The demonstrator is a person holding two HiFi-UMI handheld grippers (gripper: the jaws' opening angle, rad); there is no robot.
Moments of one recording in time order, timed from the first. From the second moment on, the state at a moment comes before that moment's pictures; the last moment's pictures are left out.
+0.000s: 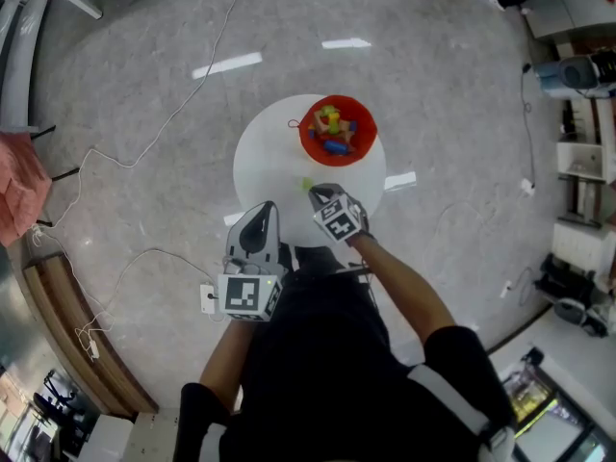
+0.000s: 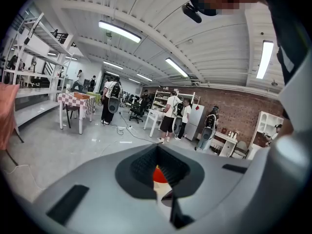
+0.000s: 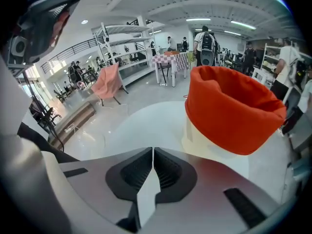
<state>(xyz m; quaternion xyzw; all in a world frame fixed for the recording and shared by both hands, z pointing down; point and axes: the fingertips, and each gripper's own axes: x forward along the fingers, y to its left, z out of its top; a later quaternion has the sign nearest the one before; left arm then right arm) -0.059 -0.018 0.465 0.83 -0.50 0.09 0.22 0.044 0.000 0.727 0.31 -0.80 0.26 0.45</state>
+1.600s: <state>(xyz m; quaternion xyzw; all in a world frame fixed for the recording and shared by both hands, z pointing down) -0.082 -0.040 0.488 0.81 -0.52 0.09 0.26 0.038 -0.016 0.822 0.28 -0.74 0.25 0.55</state>
